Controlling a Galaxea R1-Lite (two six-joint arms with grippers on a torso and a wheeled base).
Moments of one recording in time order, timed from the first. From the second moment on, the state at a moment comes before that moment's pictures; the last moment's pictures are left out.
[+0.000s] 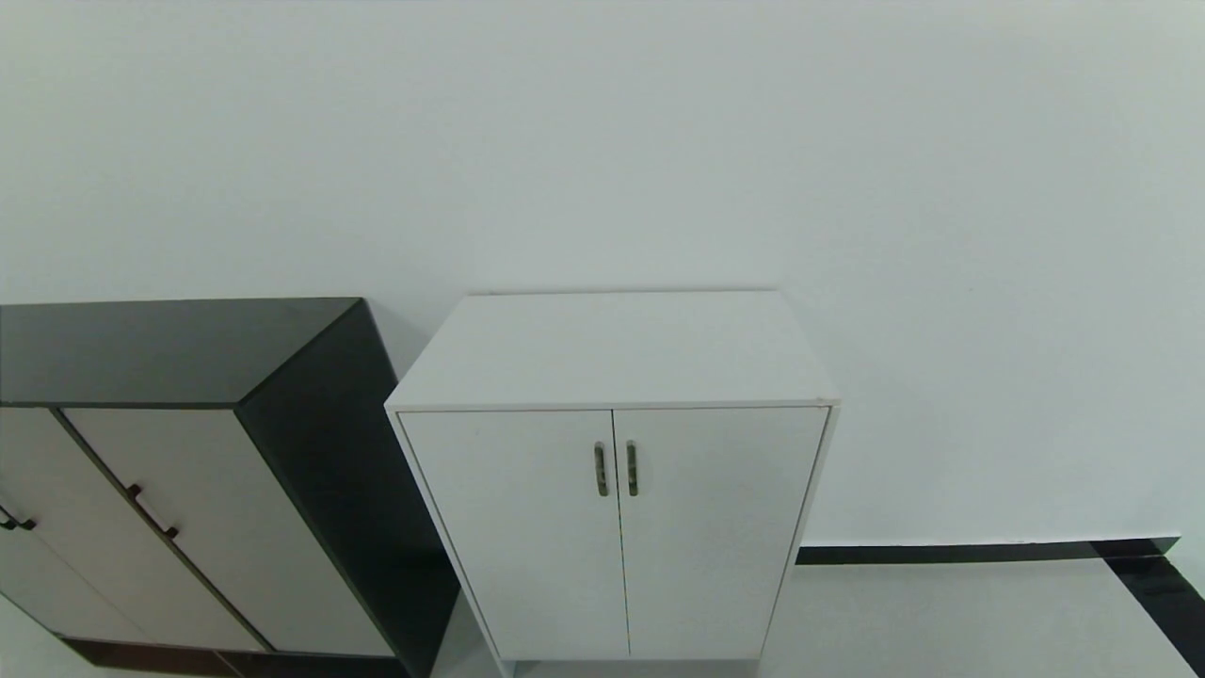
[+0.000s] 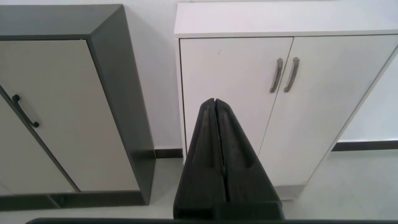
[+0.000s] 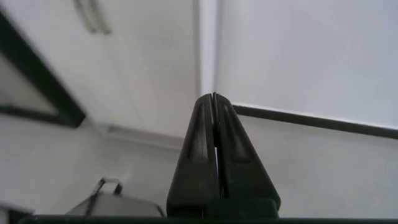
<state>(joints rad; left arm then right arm) 0.00 0.00 0.00 0.00 0.00 0.00 0.15 0.19 0.00 0.00 -0.03 -0.02</state>
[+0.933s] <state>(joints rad) 0.00 0.00 0.00 0.00 0.00 0.00 0.00 0.00 0.00 0.00 -0.02 -0.04</state>
